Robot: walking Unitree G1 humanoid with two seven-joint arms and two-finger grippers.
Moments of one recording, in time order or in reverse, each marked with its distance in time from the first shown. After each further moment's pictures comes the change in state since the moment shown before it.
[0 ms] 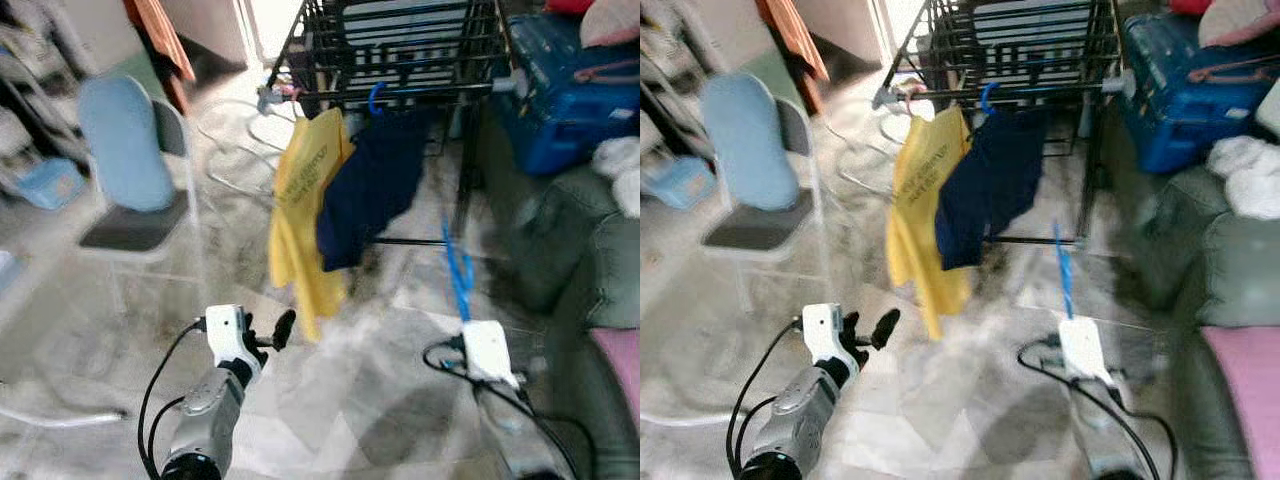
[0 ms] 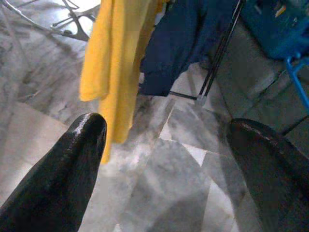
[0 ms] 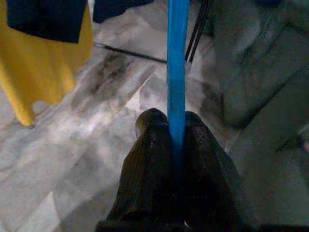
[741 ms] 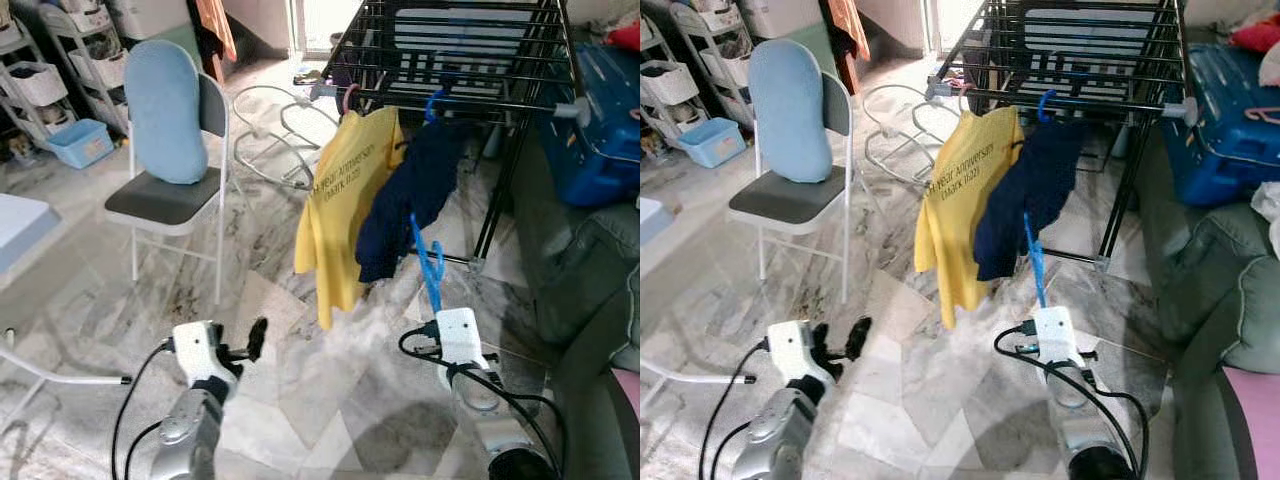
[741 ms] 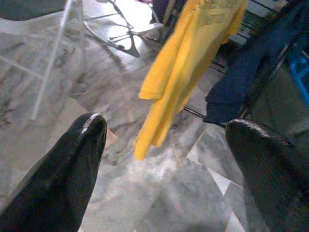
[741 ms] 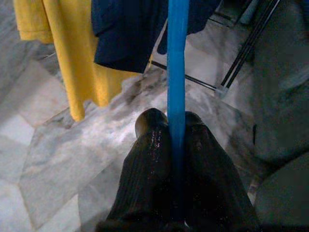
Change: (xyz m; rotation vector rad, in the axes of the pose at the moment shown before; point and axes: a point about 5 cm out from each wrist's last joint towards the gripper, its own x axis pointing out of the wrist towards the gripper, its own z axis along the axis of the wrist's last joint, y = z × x) left arm -0.027 0.016 -0.003 -0.019 -0.056 0.093; right arm 0.007 0.023 0.008 0.020 0.009 0.062
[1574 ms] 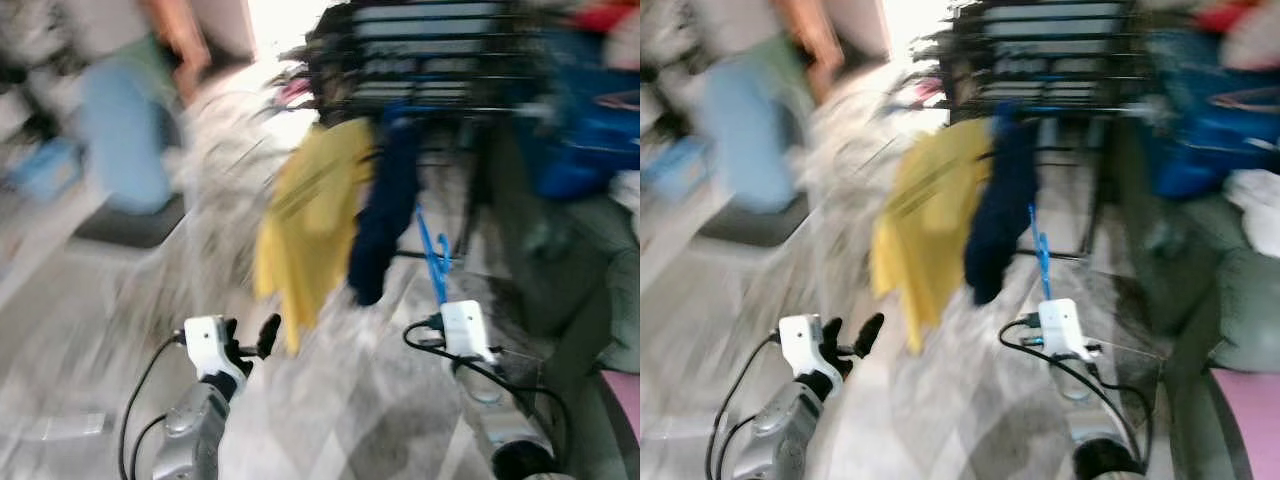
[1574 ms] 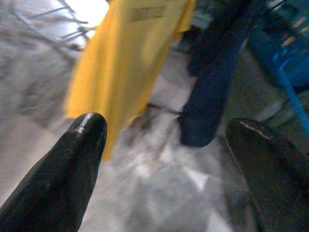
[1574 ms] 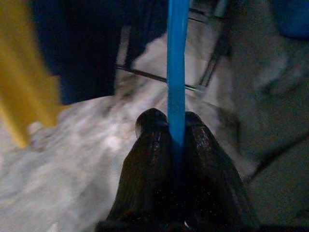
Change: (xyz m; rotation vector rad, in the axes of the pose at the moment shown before) left arm 0.010 -0.021 0.002 -0.011 0.011 -0.118; right arm 0.003 -0.019 0.003 -0.008 -0.004 -0.059
